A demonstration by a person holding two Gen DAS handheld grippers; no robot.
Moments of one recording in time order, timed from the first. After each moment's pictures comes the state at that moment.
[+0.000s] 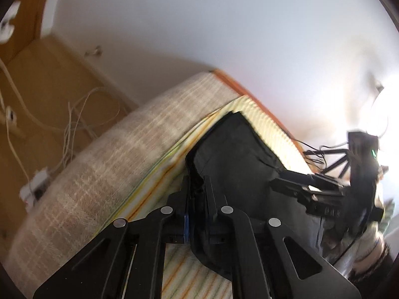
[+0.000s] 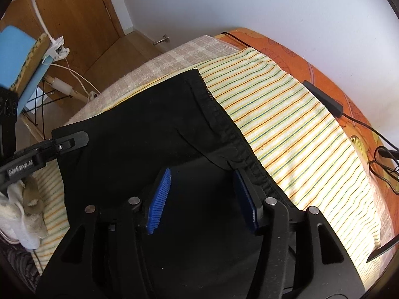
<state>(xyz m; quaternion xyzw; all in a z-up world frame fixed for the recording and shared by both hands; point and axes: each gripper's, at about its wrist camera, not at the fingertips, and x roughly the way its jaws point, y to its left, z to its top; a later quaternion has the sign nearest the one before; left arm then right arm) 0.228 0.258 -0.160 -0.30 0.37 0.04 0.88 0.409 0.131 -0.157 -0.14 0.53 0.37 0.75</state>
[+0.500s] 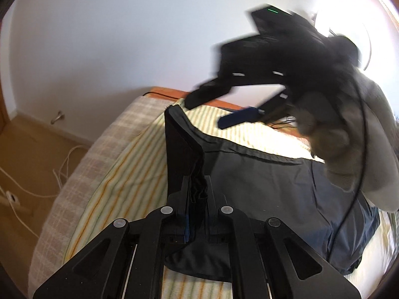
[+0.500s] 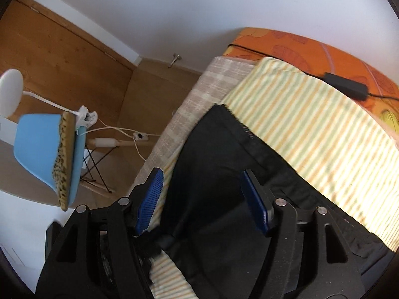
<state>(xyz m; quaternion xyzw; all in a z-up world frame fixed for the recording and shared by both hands) 0.213 0.180 -0.122 -0.12 0.33 -0.04 0.94 0.452 0.162 -0.120 0.05 0.61 0.37 0.70</state>
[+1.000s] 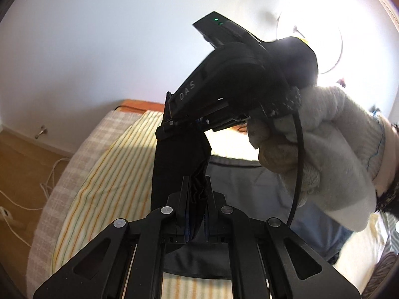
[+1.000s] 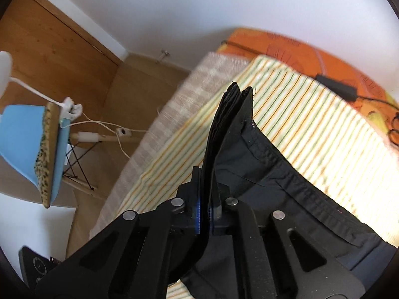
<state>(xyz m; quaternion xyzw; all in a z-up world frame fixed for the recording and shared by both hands) 0.193 0.148 -0.080 -0.11 0.31 -0.10 0.94 0.427 0.146 -0.104 0.03 0.59 0.35 0.73</state>
